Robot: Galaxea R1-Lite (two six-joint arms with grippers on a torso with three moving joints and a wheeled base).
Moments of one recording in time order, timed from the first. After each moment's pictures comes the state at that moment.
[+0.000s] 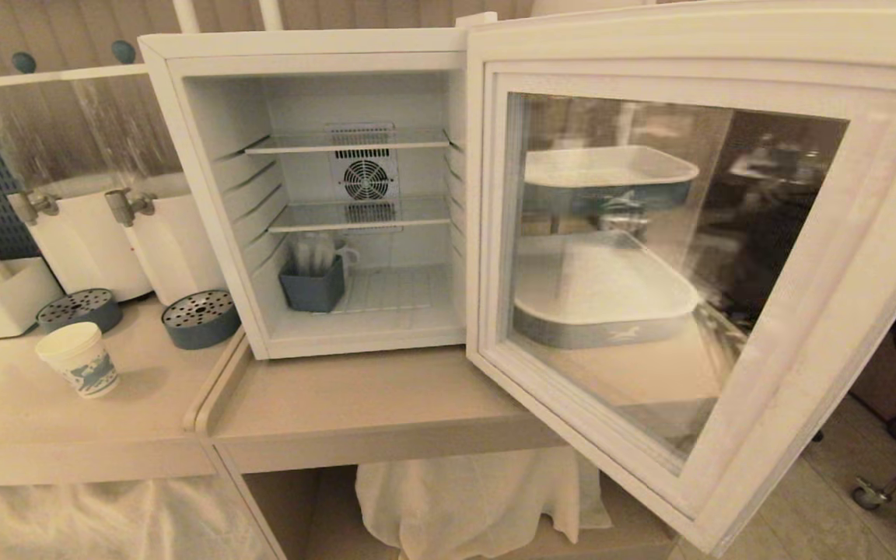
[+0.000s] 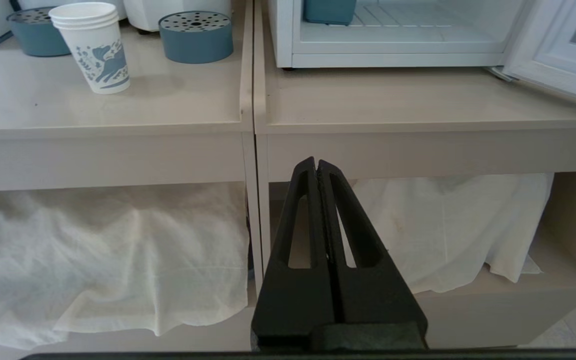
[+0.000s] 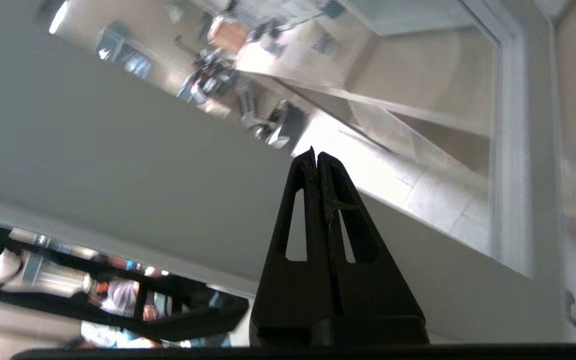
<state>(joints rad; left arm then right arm) 0.01 0.00 0.00 -0.01 0.00 -0.04 -0.26 1.49 -1.03 0.10 1.43 0.36</state>
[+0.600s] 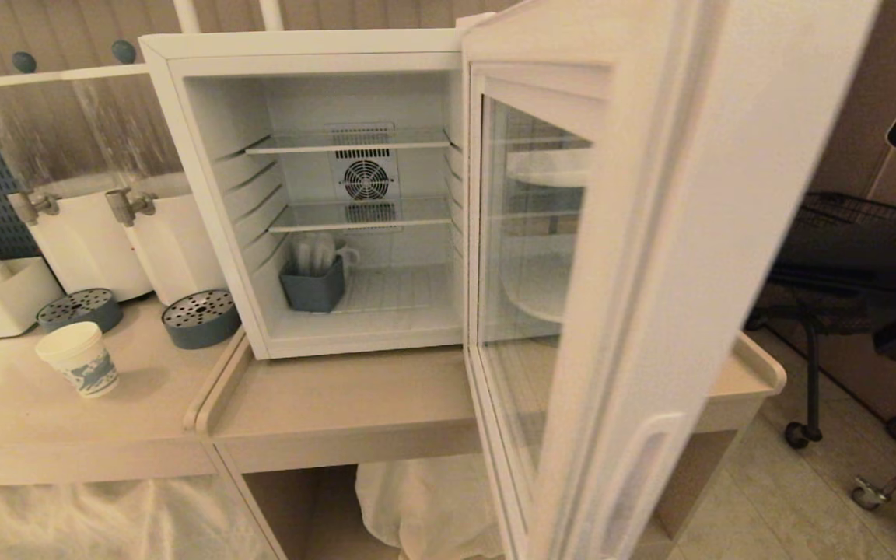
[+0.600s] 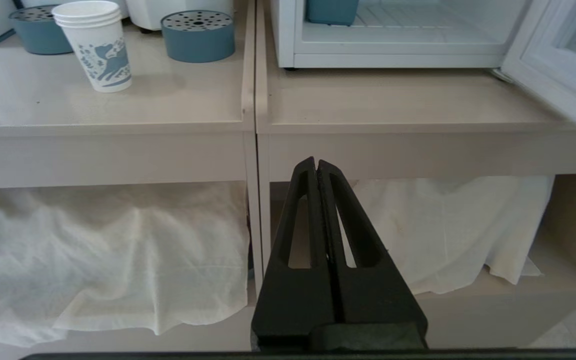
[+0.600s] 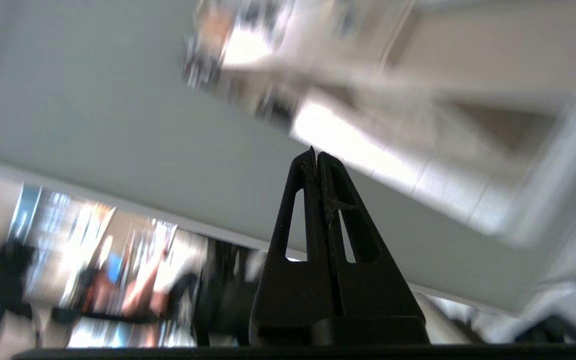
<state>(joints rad) 0.01 0.00 0.00 -0.01 0.00 -0.04 0.47 1.23 -1.04 0.00 0.65 0.80</state>
